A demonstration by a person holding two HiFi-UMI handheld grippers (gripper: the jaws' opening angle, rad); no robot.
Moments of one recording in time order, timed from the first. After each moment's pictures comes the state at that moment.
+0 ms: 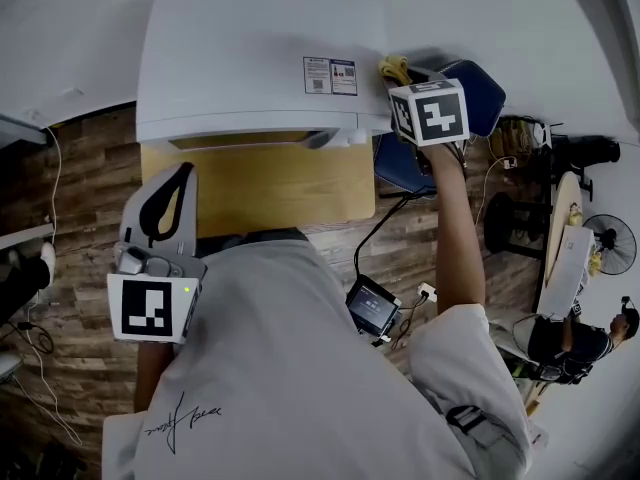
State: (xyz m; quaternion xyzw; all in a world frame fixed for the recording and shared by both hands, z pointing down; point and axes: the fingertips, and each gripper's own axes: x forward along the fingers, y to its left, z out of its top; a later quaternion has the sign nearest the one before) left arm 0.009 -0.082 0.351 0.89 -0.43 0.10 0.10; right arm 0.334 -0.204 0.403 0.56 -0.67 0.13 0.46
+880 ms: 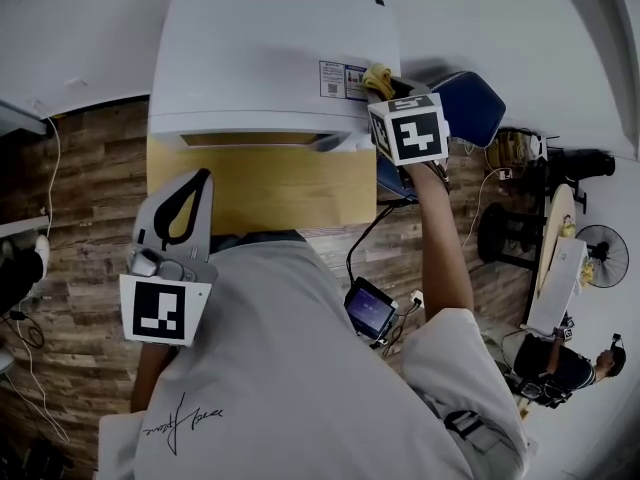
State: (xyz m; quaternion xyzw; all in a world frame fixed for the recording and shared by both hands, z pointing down) left arm 0.005 -0.069 0.358 0.90 -0.42 0.09 0.11; right arm 0.278 -0.197 0.413 0.55 -0.68 0.12 0.47
